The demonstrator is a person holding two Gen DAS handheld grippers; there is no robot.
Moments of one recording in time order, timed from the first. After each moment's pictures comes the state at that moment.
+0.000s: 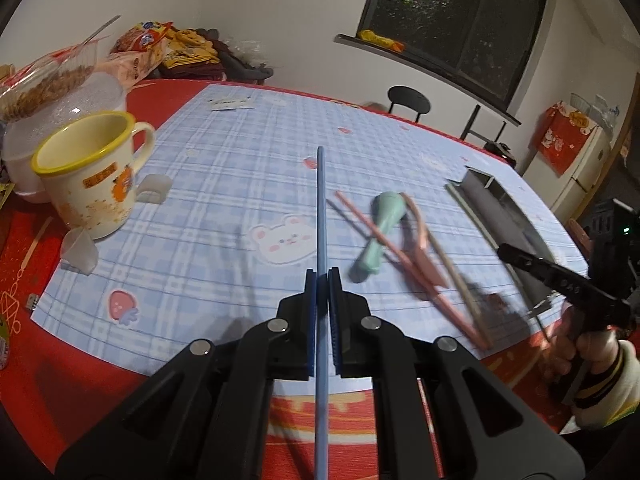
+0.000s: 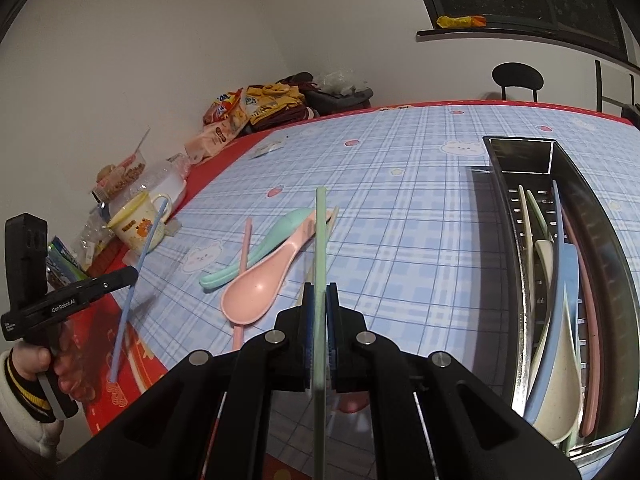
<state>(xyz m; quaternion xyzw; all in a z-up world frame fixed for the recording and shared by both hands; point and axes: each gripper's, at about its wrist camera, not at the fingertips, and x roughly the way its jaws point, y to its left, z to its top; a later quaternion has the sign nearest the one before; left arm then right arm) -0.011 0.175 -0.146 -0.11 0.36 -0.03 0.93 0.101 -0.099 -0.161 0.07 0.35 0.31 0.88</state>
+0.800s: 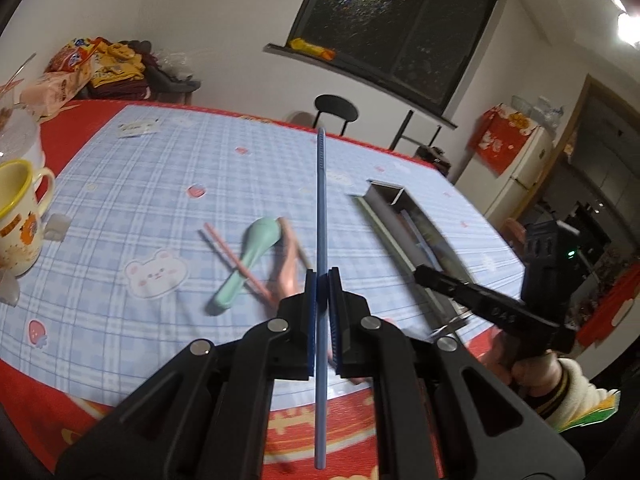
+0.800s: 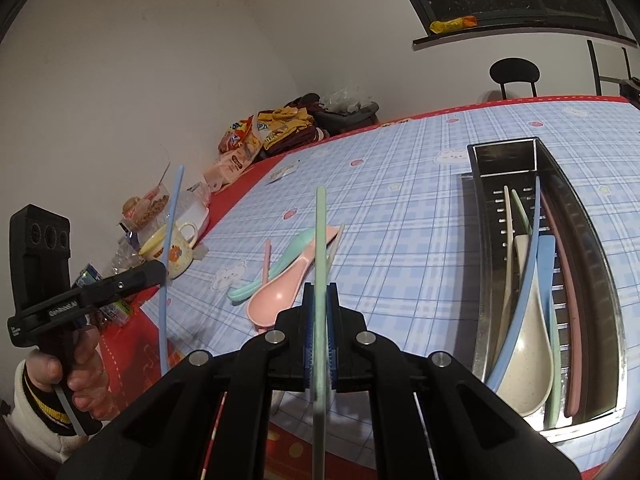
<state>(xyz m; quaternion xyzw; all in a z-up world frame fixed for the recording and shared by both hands) -0.002 0.104 -0.103 -0.14 0.33 -0.15 0.92 0.088 -0.136 -0.142 0.13 0.33 0.33 0.88</state>
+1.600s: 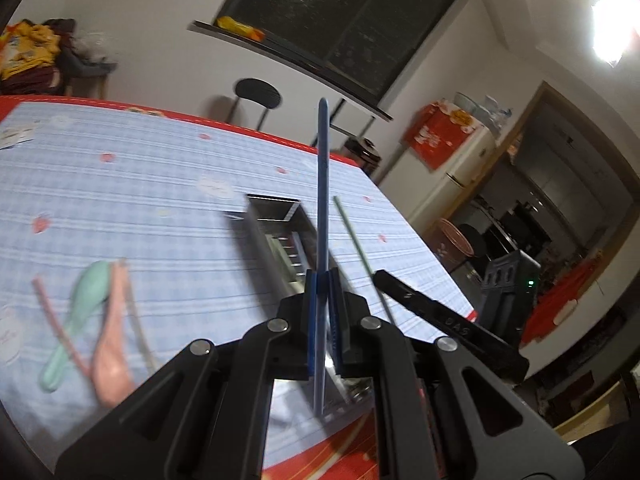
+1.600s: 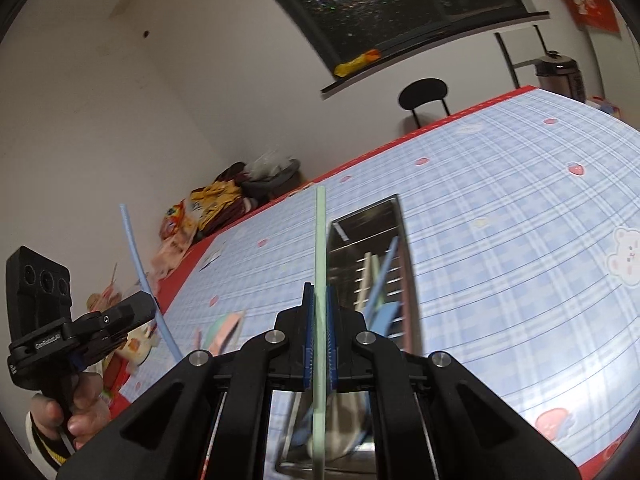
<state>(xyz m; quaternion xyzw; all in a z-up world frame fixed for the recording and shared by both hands) 0.096 -0.016 -0.083 -0.18 0.34 -0.28 0.88 0.125 -0.258 -0.127 0.23 0.29 0.20 0.91</state>
